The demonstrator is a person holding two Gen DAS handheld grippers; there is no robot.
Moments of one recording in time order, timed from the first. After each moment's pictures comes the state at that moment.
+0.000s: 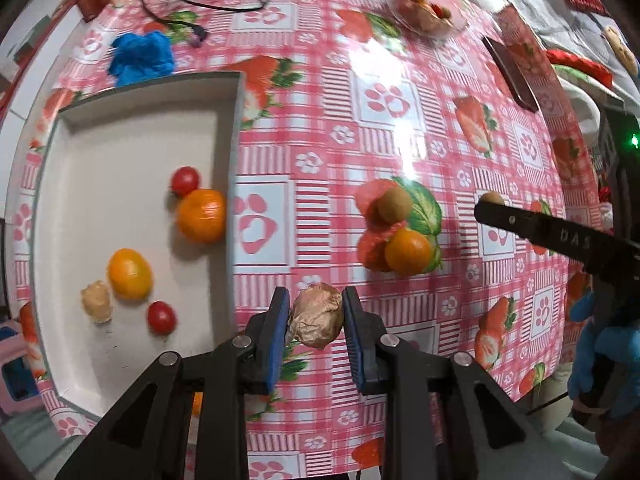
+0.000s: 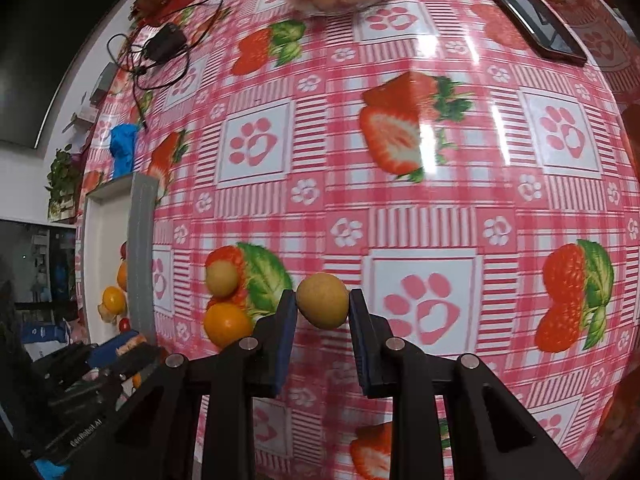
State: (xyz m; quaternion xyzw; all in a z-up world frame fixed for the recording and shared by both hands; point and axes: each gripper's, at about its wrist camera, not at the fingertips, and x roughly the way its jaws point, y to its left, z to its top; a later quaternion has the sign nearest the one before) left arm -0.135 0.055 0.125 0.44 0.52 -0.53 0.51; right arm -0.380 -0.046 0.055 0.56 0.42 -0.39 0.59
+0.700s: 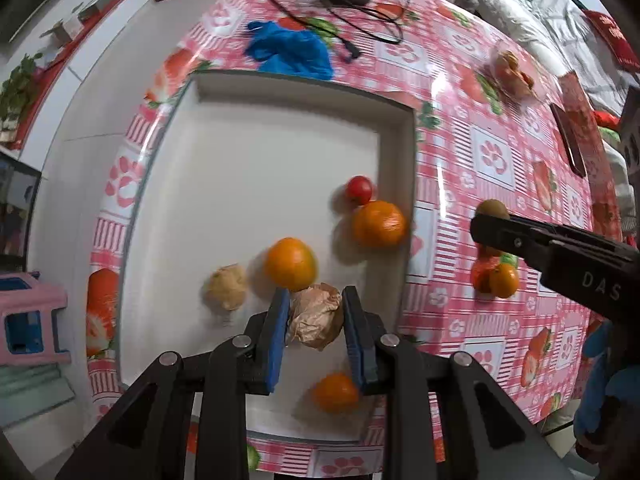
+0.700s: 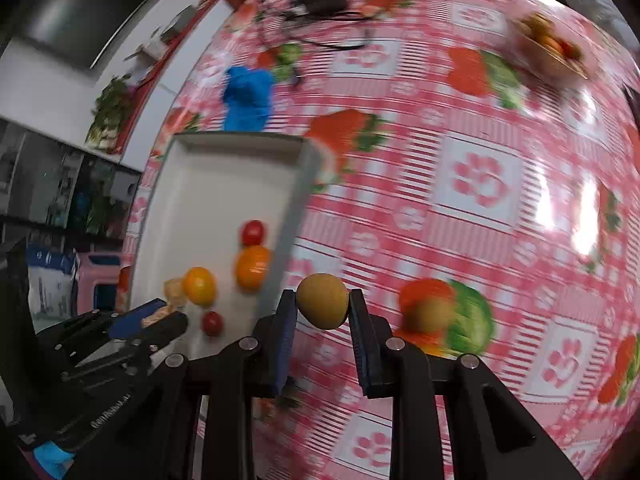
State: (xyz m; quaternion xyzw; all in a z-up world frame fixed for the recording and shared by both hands) left arm -0.045 0.070 0.132 0.39 0.53 -0.48 0.58; right arm -0.220 -0.041 0.089 0.49 0.46 -0.30 0.68
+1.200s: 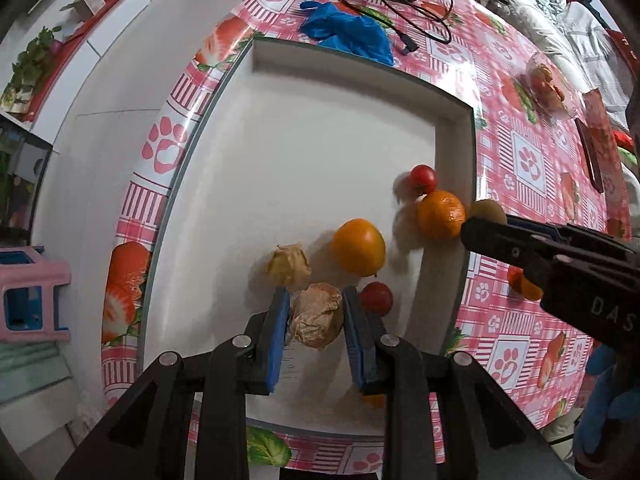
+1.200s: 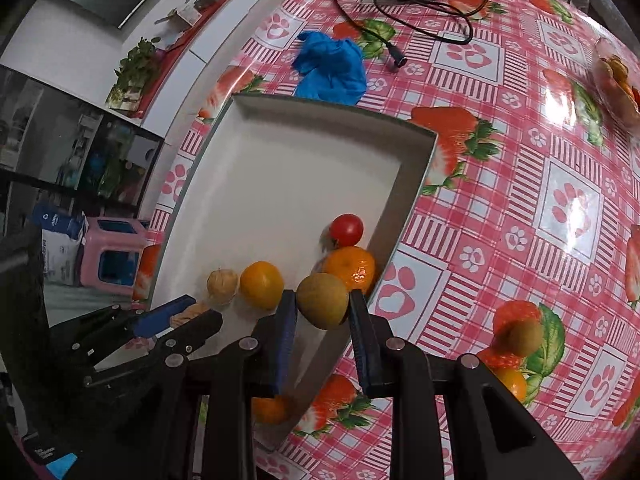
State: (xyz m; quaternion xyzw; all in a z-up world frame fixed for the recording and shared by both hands) left arm -0.009 0.087 0.120 0.38 0.55 -0.45 0.59; right arm -0.147 -0.025 0.083 0.47 0.49 -0.25 0.69
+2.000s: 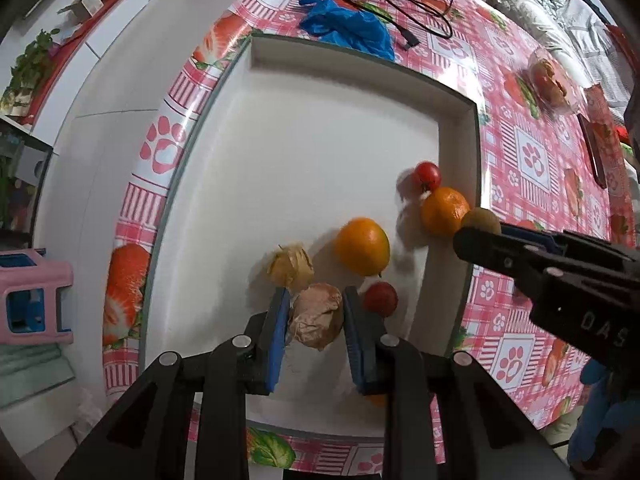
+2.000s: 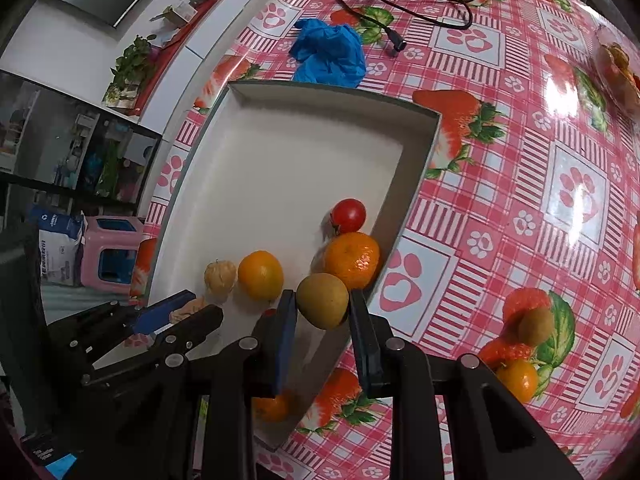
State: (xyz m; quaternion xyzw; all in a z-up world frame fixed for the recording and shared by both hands) left arm -0.008 0.083 0.116 0.39 0.54 -0.45 0.59; right arm -0.145 -0.019 0.077 0.47 0.49 -0.25 0.68
